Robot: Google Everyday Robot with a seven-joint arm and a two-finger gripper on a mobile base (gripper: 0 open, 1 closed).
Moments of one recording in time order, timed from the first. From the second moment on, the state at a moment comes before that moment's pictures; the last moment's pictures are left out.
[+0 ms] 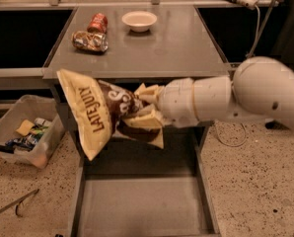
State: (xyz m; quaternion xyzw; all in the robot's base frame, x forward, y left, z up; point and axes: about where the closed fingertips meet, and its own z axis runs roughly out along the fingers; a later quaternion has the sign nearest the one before) arm 0.481 0.021 0.880 -0.58 0.60 0.27 0.49
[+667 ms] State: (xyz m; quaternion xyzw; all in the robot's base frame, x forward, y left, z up) arm 0.495 0.011 0.917 -0.58 0.58 0.26 0.51
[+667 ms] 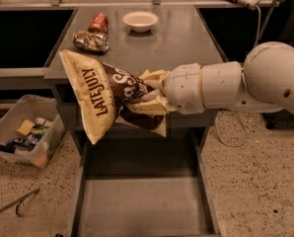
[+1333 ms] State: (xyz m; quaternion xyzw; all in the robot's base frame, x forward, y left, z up) arm 0.539 -0.026 0.933 -0.58 0.59 0.20 0.53
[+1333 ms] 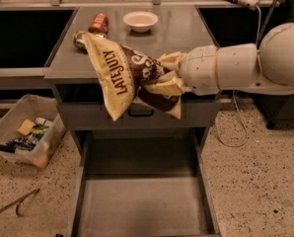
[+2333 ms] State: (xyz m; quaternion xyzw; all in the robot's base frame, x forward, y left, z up) arm 0.693 -0.125 0.969 -0.52 0.60 -0.05 0.61
